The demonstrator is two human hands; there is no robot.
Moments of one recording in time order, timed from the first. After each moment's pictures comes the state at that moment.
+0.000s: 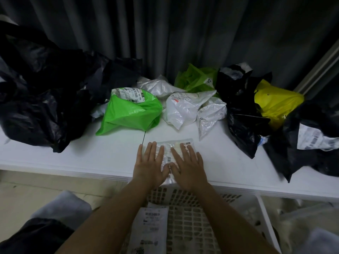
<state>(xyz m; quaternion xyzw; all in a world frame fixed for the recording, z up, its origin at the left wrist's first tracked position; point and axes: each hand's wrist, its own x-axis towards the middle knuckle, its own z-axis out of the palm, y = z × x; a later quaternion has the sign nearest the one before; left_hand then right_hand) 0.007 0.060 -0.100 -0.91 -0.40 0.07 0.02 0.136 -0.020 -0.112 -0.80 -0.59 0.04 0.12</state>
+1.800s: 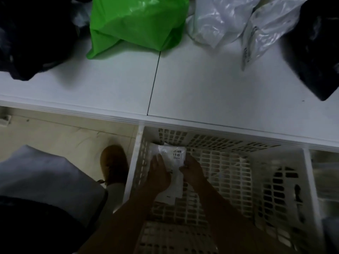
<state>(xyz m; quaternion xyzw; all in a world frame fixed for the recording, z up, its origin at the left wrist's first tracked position) -0.063 -0.041 -0.286 -0.77 -0.54 0.11 -0.32 0.062 -0.093 -0.314 -0.79 -0.21 0.50 0.28</state>
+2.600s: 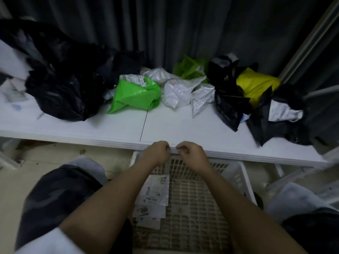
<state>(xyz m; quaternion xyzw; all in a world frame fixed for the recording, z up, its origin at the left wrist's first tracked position) -0.018 -0.026 -0.041 -0.86 -0.43 0.00 -0.29 0.101 -0.119 -0.048 -0.77 -0.49 0.23 0.33</state>
